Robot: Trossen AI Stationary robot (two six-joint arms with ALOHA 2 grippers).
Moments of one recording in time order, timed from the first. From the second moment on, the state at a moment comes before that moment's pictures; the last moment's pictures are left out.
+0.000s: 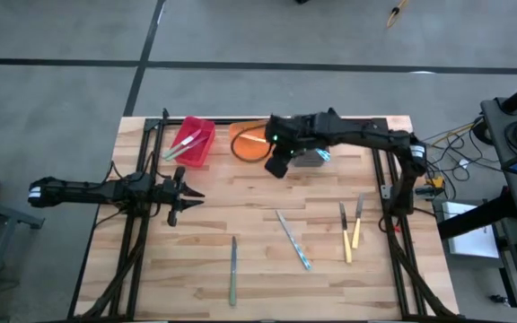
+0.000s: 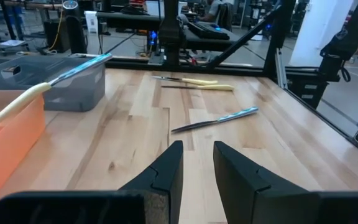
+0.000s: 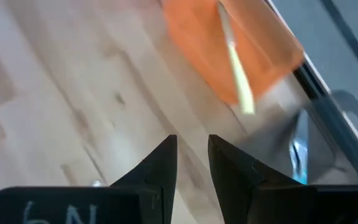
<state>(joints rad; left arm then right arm) 0.01 0.22 0.01 0.08 0.06 -0.07 -0.19 1.83 1.89 -1.14 0.18 0.27</state>
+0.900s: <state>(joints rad) 0.01 0.22 0.01 0.08 0.06 -0.21 0.08 1.83 1.49 -0.60 0.24 0.29</state>
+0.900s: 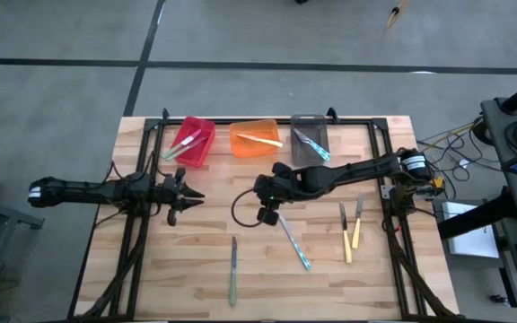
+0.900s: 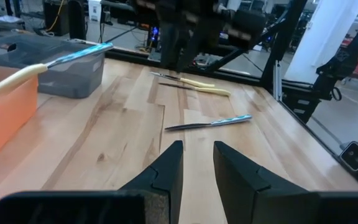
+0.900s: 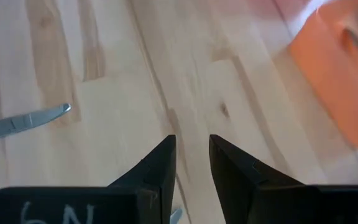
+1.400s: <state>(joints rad) 0.01 0.22 0.01 0.08 -0.01 -0.31 0.09 1.83 1.29 -0.42 0.24 0.36</state>
